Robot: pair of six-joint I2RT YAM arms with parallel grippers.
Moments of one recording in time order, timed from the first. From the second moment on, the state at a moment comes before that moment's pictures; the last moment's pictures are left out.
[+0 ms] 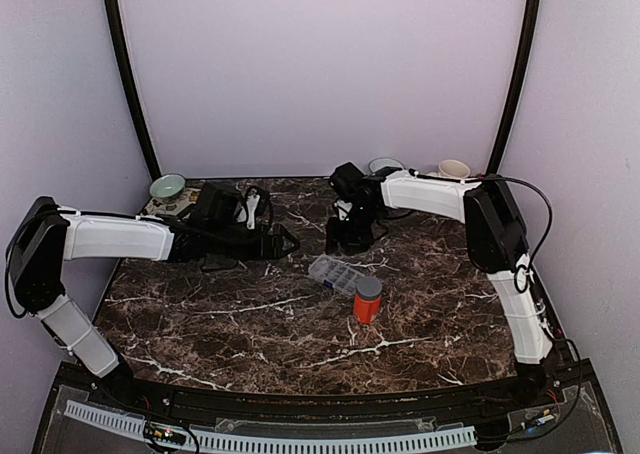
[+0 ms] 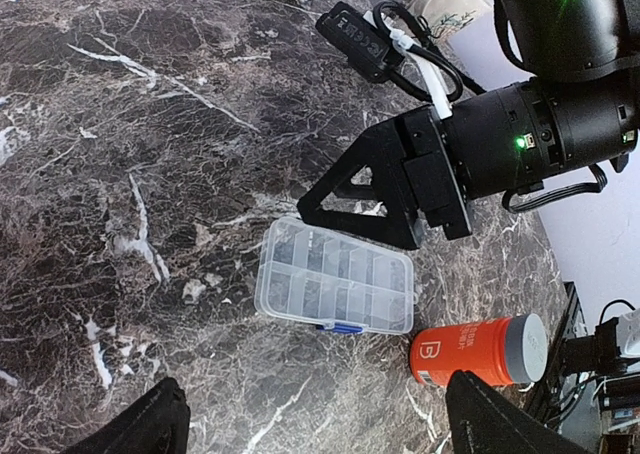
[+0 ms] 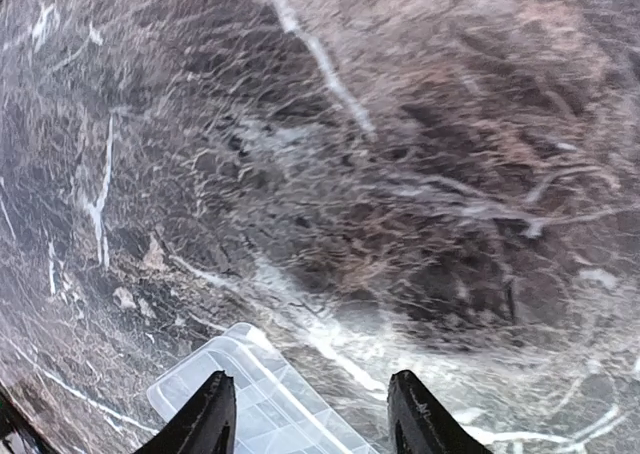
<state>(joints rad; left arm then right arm) -0.65 1.58 0.93 0.03 0.27 -0.53 0.71 2.34 1.98 -0.85 -0.16 0.55</state>
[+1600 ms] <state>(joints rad) -0.64 1.97 1.20 0.04 0.46 -0.53 0.72 2.02 1.39 -0.68 -0.18 0.63</state>
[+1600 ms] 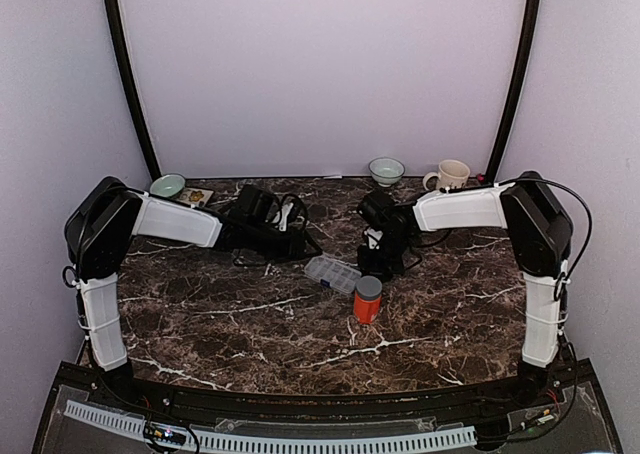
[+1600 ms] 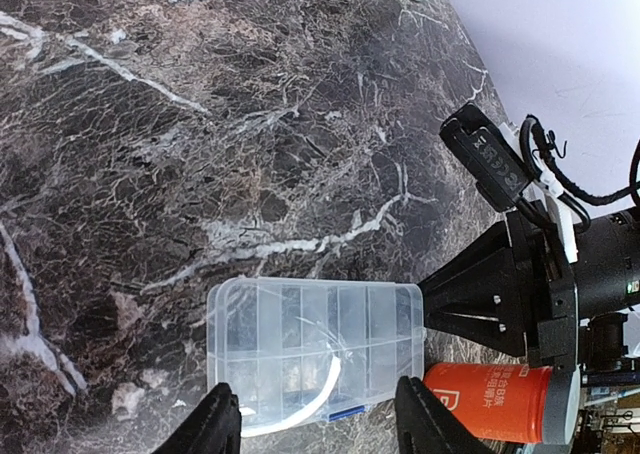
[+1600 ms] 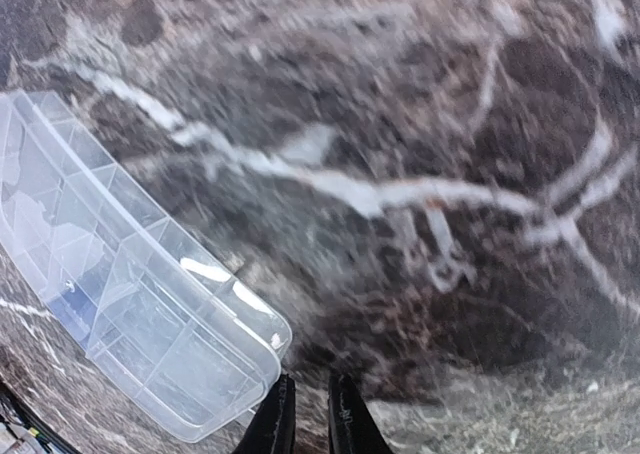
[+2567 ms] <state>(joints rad) -0.58 1.80 1.00 0.06 0.41 -0.55 0.71 2.30 1.83 -0.73 -0.28 0.56</state>
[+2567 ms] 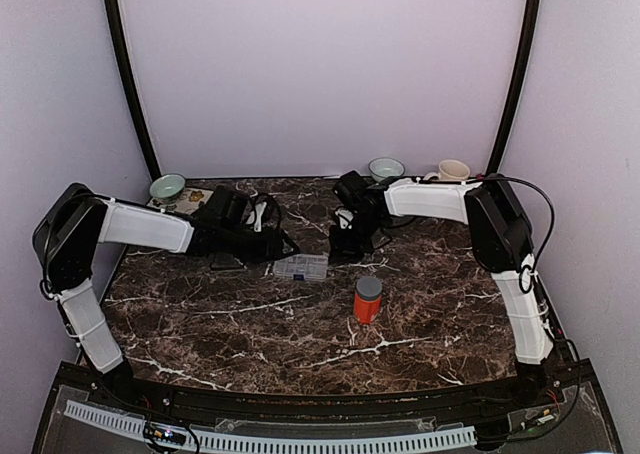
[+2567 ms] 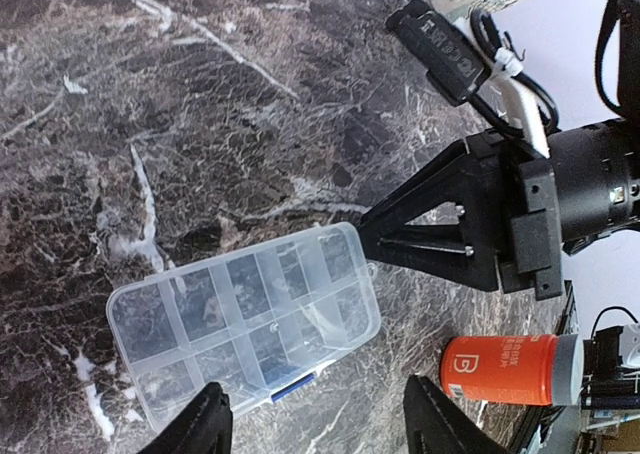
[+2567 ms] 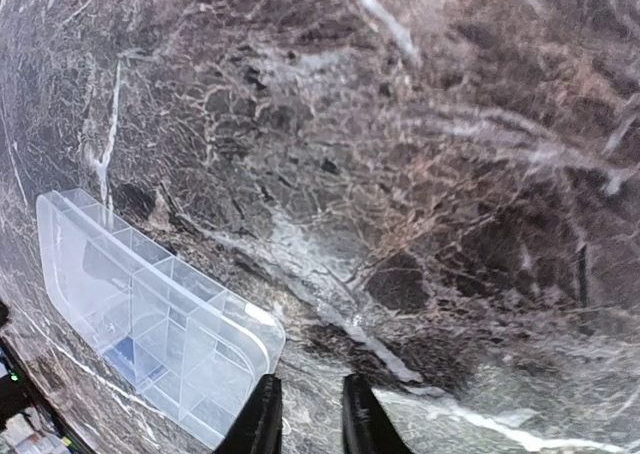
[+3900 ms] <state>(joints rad) -0.47 1.87 0.93 0.18 0.53 -0.76 0.67 2.28 1.87 -0.84 -0.39 0.36</state>
